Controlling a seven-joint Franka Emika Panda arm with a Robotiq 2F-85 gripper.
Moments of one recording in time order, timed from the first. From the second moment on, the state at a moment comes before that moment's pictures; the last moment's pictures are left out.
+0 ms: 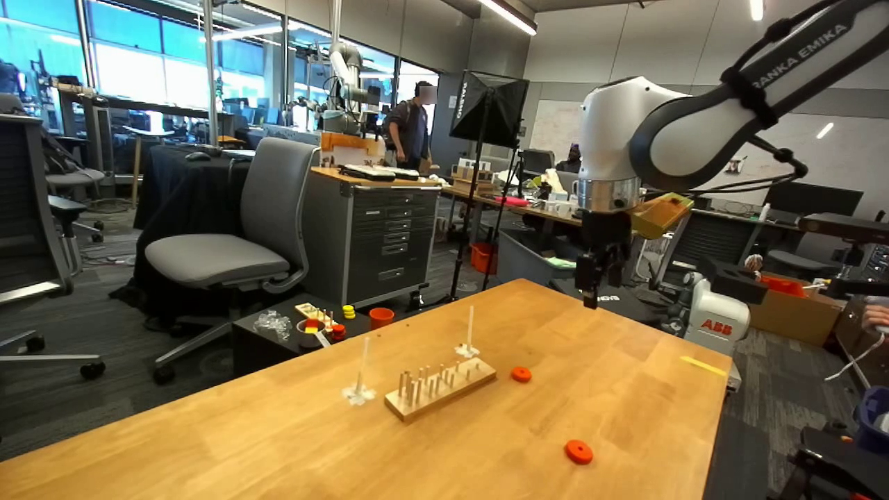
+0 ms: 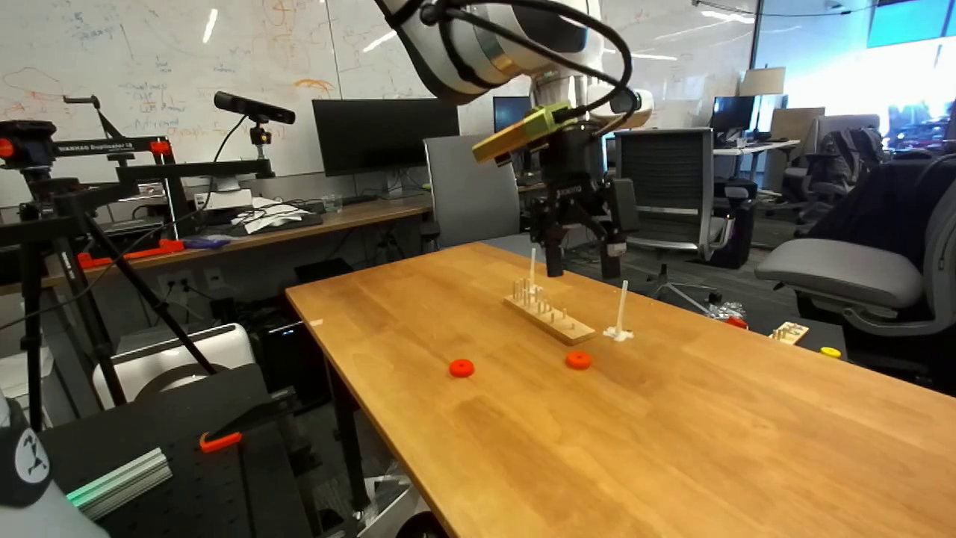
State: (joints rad) arm 0.00 0.26 0.02 -2.10 -0.35 2.20 0.28
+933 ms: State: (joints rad) arm 0.08 0.68 0.03 -1.69 -0.25 1.98 0.06
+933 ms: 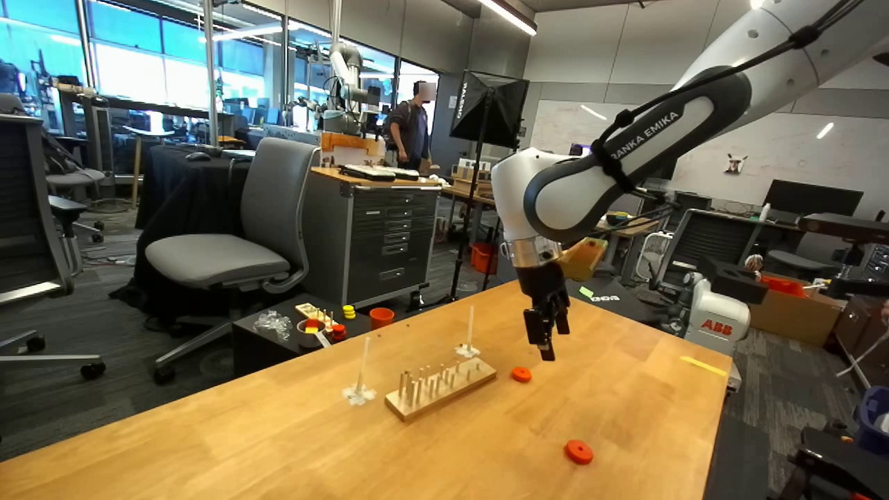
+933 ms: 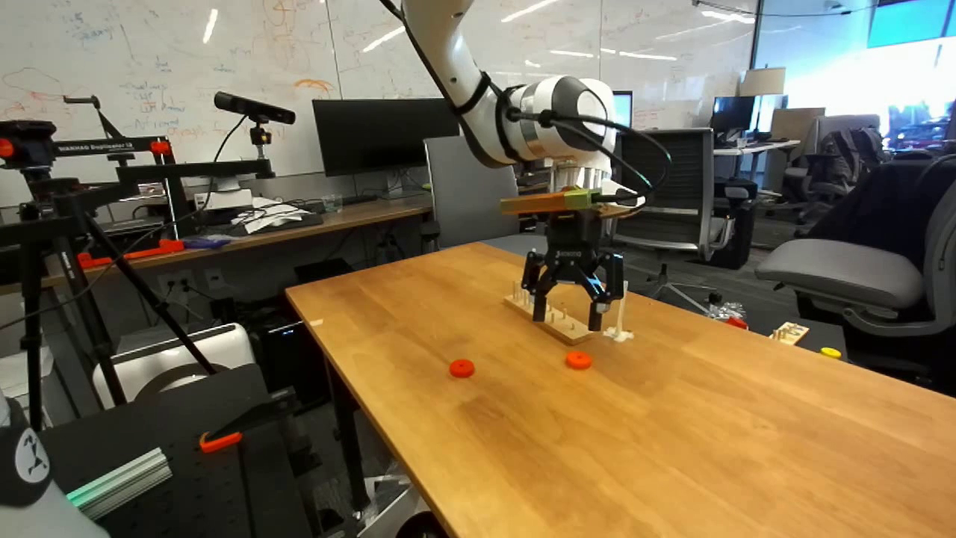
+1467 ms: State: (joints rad) arm 0.06 0.70 0.03 -1.68 -0.16 2.05 0.06
